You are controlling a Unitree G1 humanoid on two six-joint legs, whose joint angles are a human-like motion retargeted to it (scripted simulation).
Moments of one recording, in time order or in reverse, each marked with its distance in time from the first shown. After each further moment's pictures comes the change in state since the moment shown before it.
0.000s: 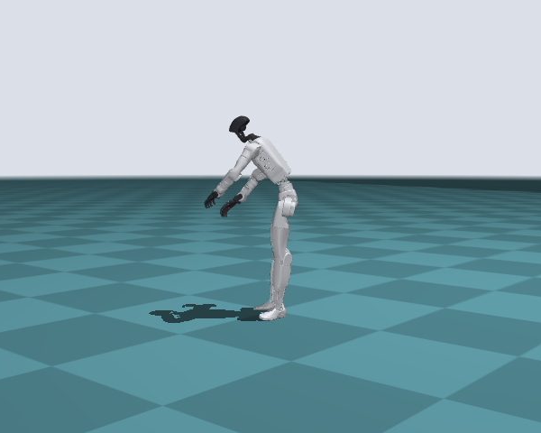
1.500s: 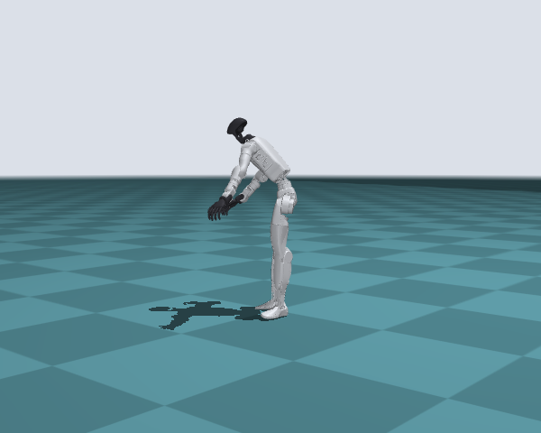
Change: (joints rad) left arm 0.425 0.032 0.791 0.802 -0.568 0.264 0.147; right arm 0.043 -0.169 -0.005 -0.215 -0.001 0.021 -0.033; waist -0.020 0.077 0.042; left_leg 0.014 0.003 0.021 0.000 -0.001 0.000; right_leg -0.016 -0.002 0.036 0.028 -0.041 0.000
